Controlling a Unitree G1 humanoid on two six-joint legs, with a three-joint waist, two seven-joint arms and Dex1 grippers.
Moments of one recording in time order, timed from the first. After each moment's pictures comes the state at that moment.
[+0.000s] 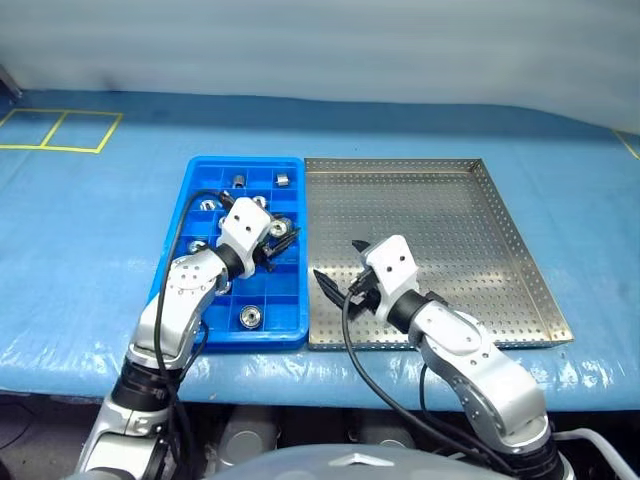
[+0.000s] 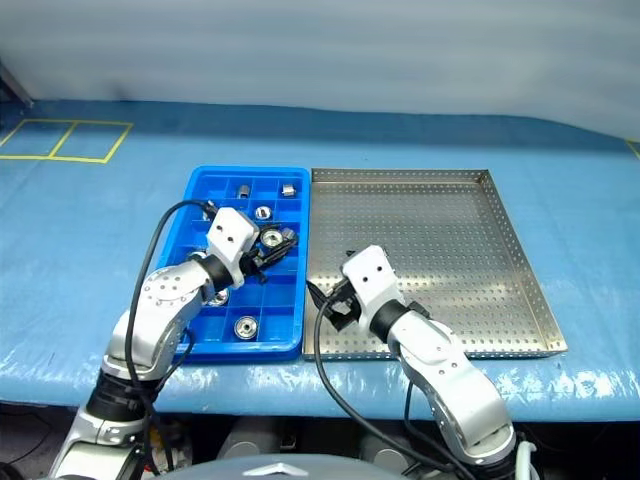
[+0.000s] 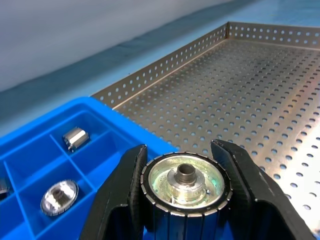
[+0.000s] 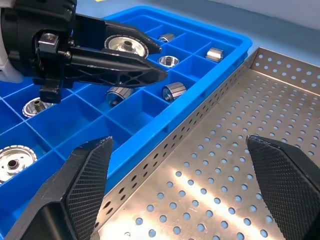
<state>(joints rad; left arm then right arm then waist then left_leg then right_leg) -0.22 0.36 -0.13 -0.33 -0.13 0.55 -0.51 -0.02 -0.32 0.30 -0.73 0.22 0.78 0.25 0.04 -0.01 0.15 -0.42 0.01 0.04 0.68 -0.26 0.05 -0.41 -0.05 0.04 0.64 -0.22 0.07</state>
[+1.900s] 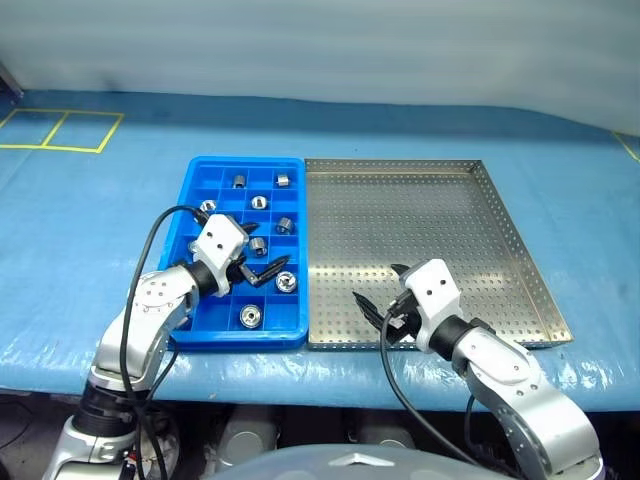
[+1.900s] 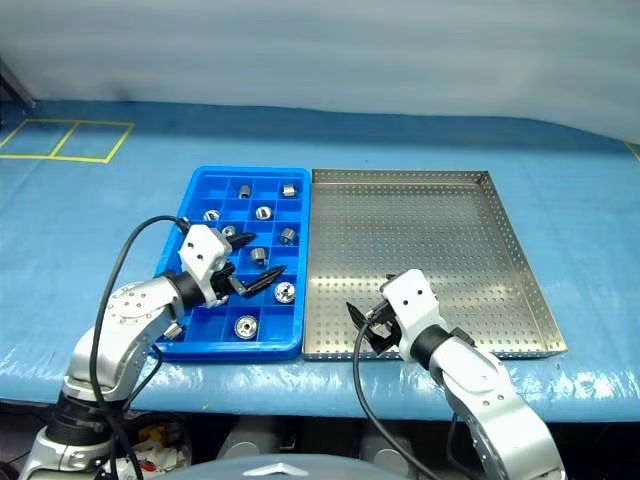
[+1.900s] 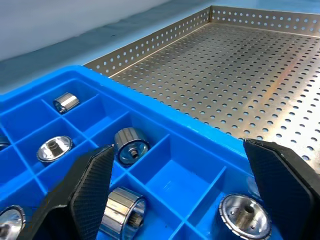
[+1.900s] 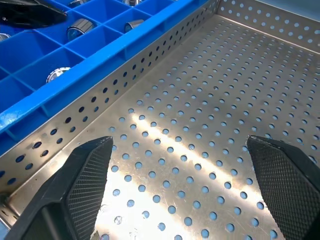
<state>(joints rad) -0.13 0.50 -0.05 -0.37 -0.25 0.49 -0.64 0.19 -0.46 0.11 -0.84 0.24 0.80 0.31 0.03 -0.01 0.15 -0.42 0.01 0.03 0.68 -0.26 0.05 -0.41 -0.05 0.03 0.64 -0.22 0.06</state>
